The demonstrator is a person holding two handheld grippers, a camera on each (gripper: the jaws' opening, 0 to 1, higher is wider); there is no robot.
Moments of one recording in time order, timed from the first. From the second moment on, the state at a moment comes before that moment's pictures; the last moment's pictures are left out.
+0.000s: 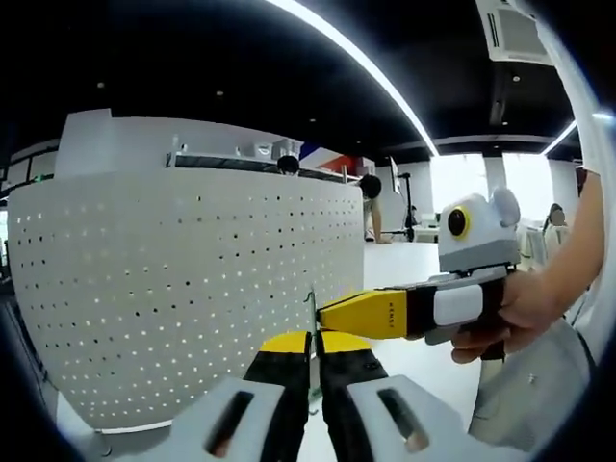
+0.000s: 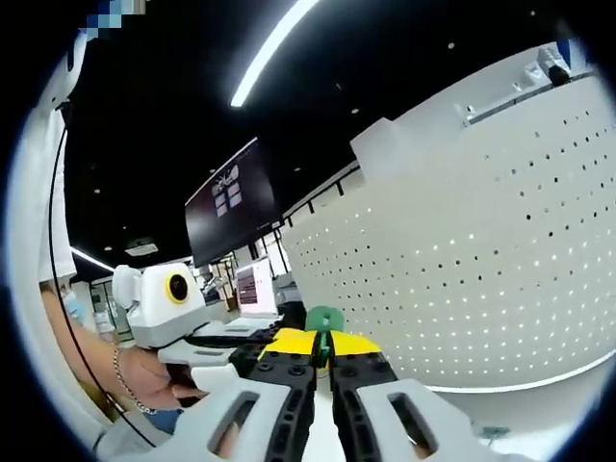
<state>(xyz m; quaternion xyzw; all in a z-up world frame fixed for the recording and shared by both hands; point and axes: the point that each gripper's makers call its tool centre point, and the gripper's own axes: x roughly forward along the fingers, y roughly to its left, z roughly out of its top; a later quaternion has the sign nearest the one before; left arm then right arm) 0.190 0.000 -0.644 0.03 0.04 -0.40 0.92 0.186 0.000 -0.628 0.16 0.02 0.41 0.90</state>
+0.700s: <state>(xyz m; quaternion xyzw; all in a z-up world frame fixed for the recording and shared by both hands) 0.191 -0.001 -0.643 0.04 0.04 -0.40 0.92 0.189 -0.002 -0.628 0.20 0.04 0.39 0.90</state>
